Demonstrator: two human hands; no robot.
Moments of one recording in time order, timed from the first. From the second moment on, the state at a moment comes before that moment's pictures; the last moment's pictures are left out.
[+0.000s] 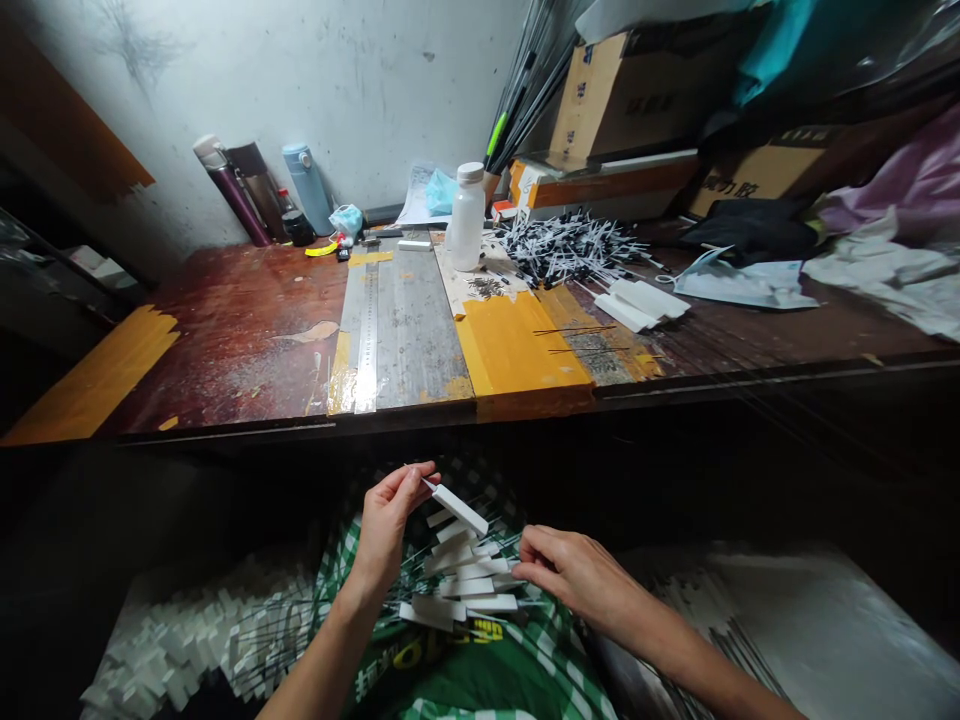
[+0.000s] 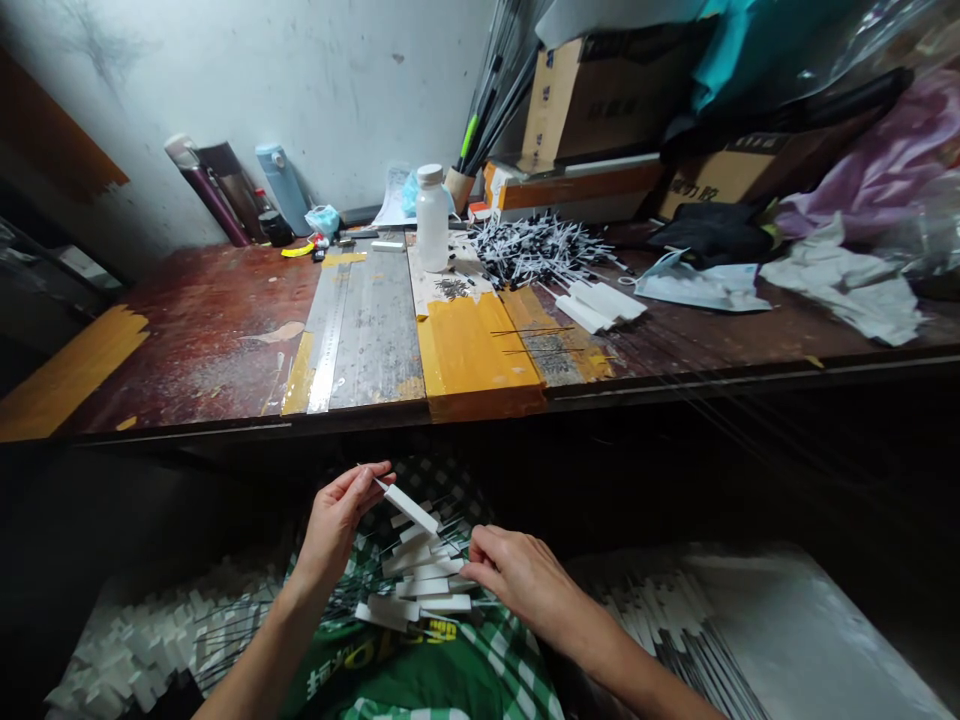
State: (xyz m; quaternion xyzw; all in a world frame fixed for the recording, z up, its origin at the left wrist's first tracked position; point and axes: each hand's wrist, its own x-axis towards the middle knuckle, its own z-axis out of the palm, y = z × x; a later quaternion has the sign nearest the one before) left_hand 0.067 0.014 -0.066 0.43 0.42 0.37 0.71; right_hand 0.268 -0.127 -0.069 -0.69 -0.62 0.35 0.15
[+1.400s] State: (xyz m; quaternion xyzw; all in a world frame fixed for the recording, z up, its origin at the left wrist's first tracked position) left_hand 0.085 0.001 -0.070 0.41 0.44 0.35 0.71; right_hand 0.243 -0.129 -0.065 -0.67 -0.62 0.36 0.17
